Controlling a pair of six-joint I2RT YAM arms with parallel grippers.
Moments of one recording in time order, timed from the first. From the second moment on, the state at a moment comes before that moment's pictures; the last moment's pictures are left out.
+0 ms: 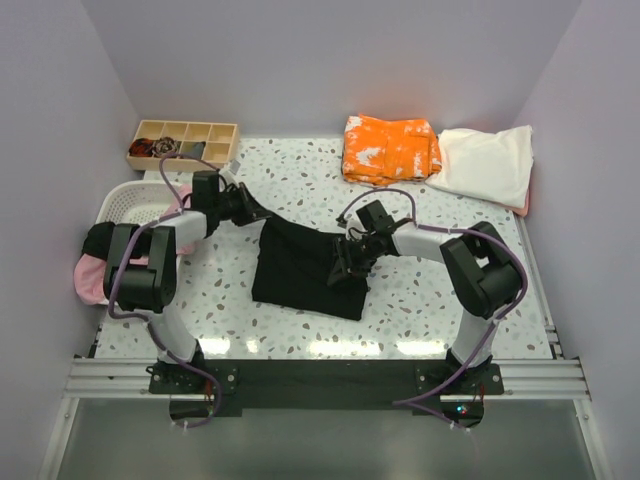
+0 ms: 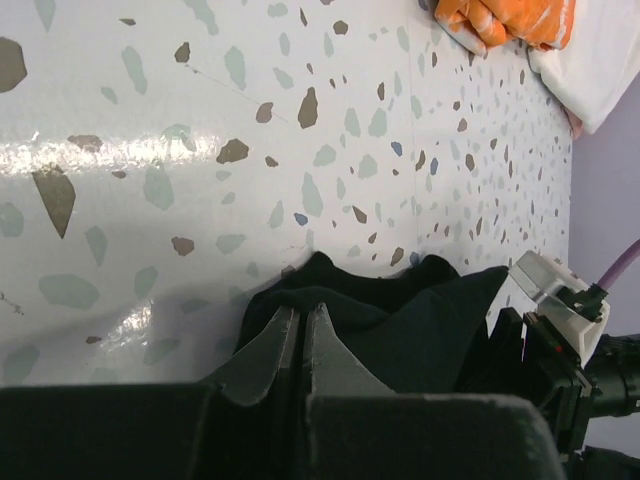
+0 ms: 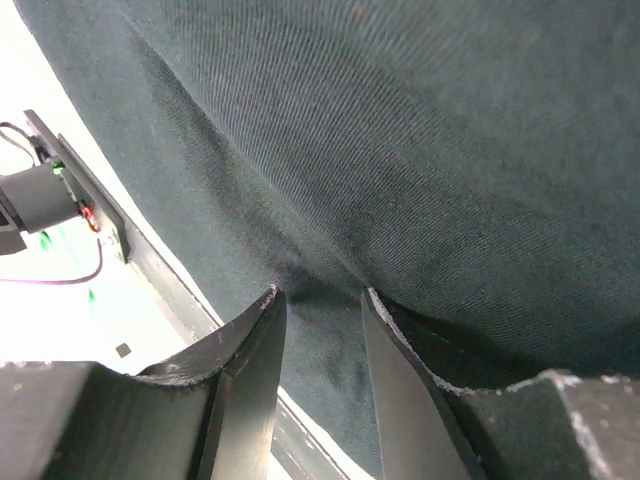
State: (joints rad) left arm -0.08 1.78 0.96 0.15 0.58 -0.54; right arm 0.54 1.83 1.00 -0.30 -0.64 0.42
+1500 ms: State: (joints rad) left arm -0.23 1.57 0.60 0.19 0.57 -0.53; right arm 0.47 1.82 1.14 -0.30 0.02 0.33
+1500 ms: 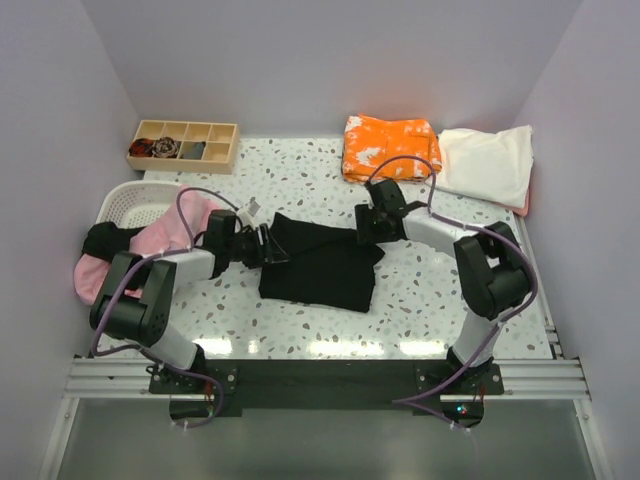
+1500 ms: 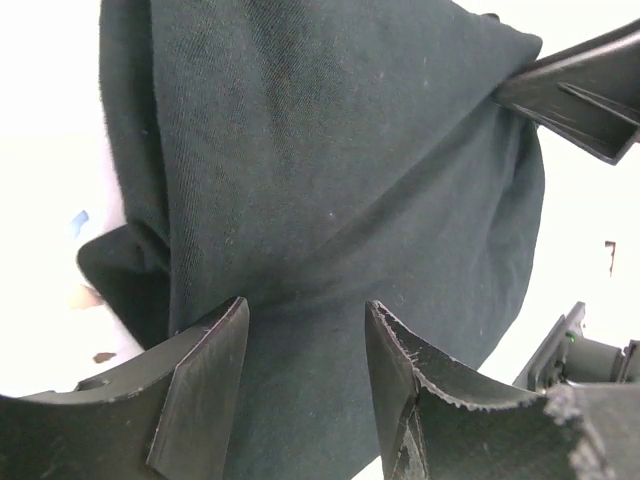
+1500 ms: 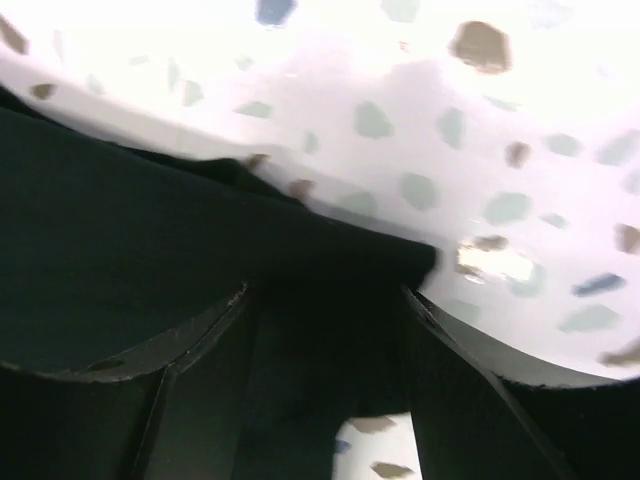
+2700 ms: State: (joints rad) left arm -0.21 1.64 0.68 0.24 0.27 -0.54; right arm 0.45 1.60 0.76 -0.12 -0.48 0.68
